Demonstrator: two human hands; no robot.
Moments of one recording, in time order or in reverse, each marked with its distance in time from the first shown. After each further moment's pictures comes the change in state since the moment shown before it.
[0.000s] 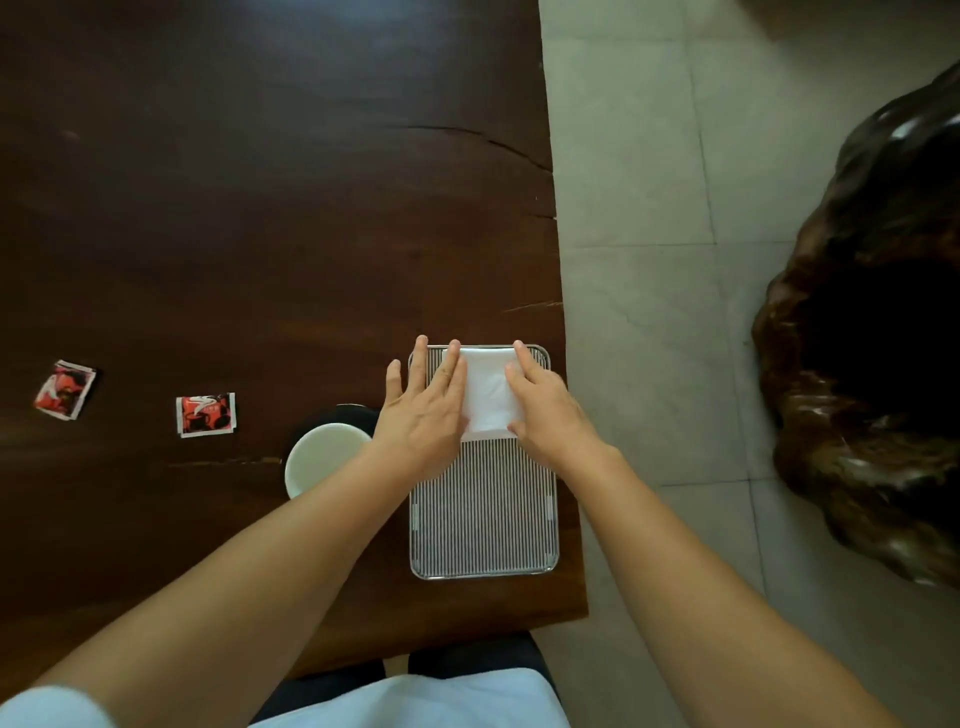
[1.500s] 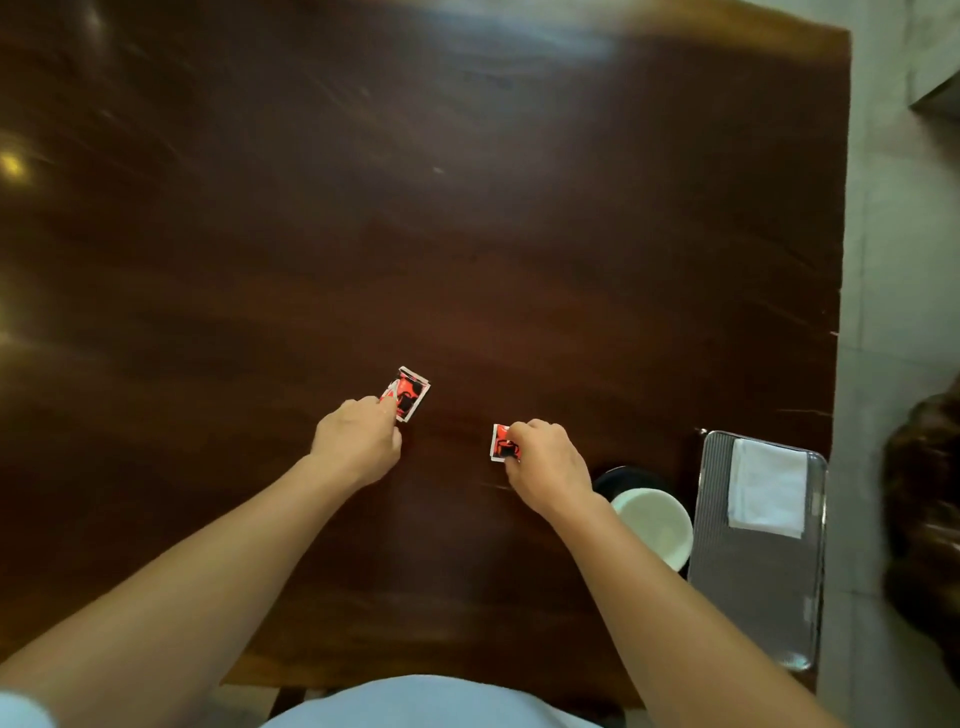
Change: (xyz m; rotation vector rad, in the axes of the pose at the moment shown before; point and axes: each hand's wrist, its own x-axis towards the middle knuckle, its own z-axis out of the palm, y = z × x) left_hand -0.165 -0.401 -0.005 -0.238 0.035 -0.443; right_hand 0.081 -0.362 0.107 -0.150 -0.062 -0.004
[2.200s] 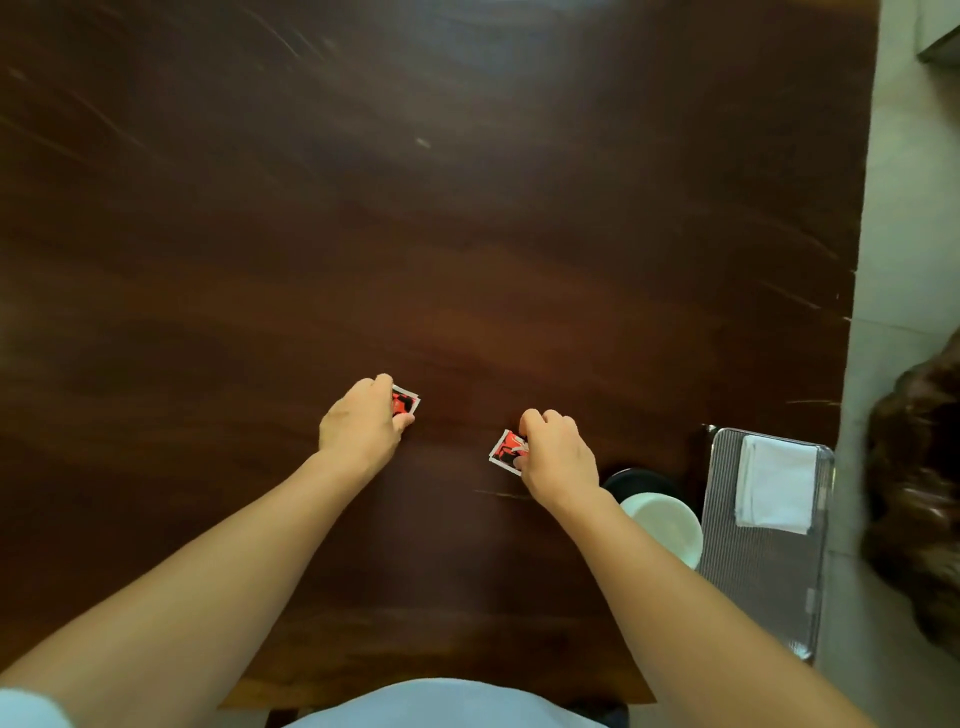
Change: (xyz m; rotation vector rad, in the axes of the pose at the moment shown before) left_hand 0.047 0.006 0.009 -0.242 0.024 -0.115; right_hand 0.033 0.014 0.012 -0.046 -0.045 0.112
